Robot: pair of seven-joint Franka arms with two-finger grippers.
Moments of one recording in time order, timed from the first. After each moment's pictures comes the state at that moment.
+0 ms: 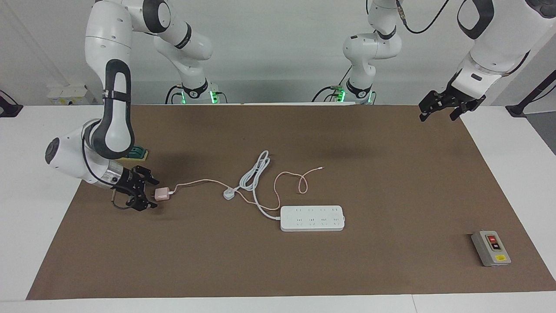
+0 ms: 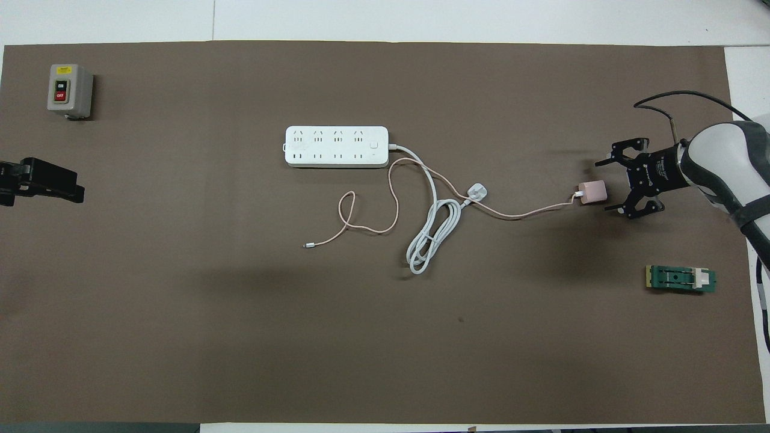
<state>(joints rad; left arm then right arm) 0.00 0.01 -0.02 -1.56 -0.02 1.49 0.01 -0.25 0.45 0.01 -1.81 0.50 2.03 0.92</state>
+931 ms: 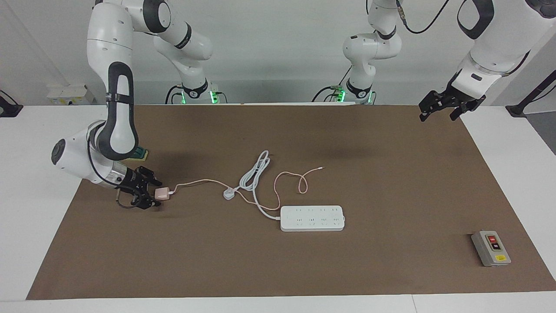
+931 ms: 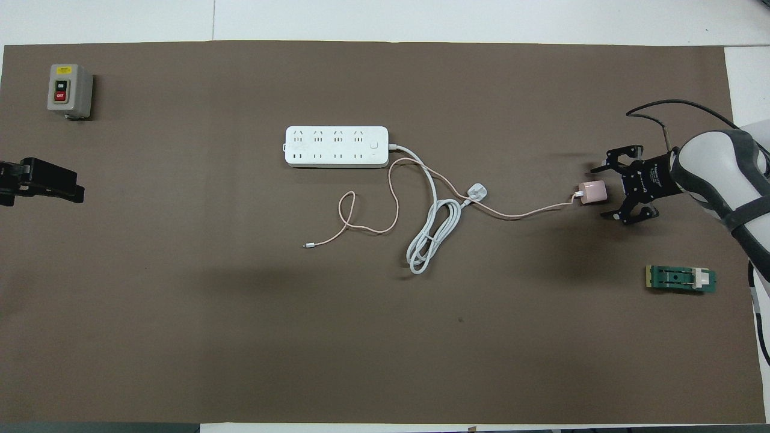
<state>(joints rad) 0.00 0.01 -0.02 -1.56 -0.02 1.49 0.01 -0.25 0.45 0.01 -1.85 0.50 2.06 0.86</state>
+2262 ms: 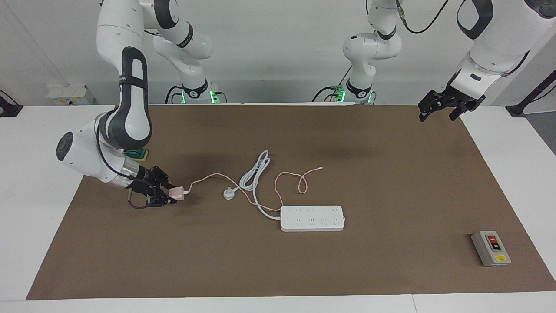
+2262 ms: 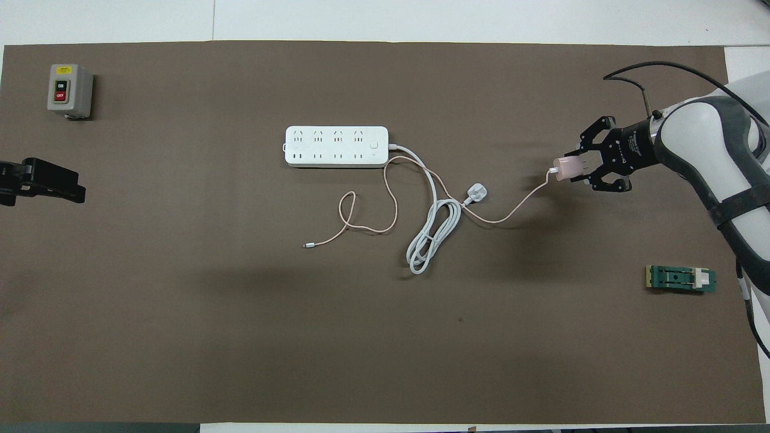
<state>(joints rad) -0.01 0.01 -0.03 -1.57 -0.02 1.49 0.01 -0.12 0.39 0.02 -1.70 0.50 1.93 1.08</state>
